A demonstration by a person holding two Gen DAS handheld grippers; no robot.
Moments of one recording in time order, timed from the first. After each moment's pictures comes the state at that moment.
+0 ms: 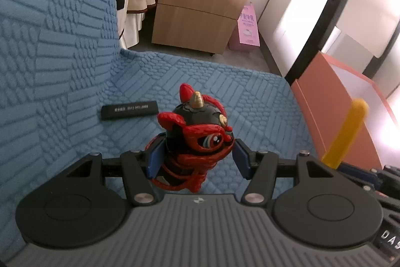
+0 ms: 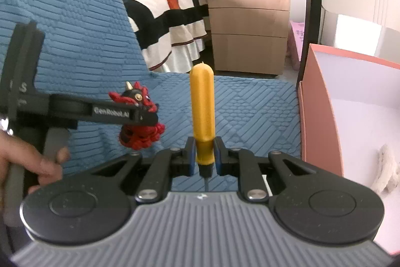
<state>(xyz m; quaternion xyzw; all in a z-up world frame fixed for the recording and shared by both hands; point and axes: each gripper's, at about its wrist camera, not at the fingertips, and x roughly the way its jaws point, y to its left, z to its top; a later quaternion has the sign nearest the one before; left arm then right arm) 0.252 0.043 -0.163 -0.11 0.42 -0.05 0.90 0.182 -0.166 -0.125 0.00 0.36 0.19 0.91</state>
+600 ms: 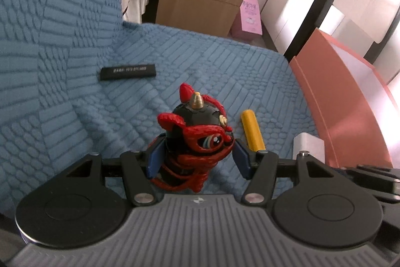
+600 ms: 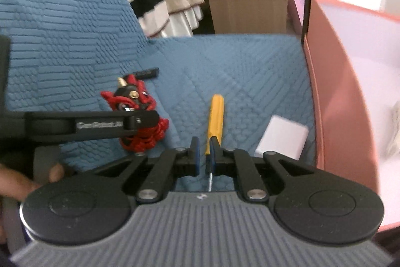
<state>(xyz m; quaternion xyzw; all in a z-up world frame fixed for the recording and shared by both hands) 0.219 0.029 -0.187 -0.12 0.45 -0.04 0.89 0.184 -0.164 -0.161 0.03 0.44 0.18 0.88</state>
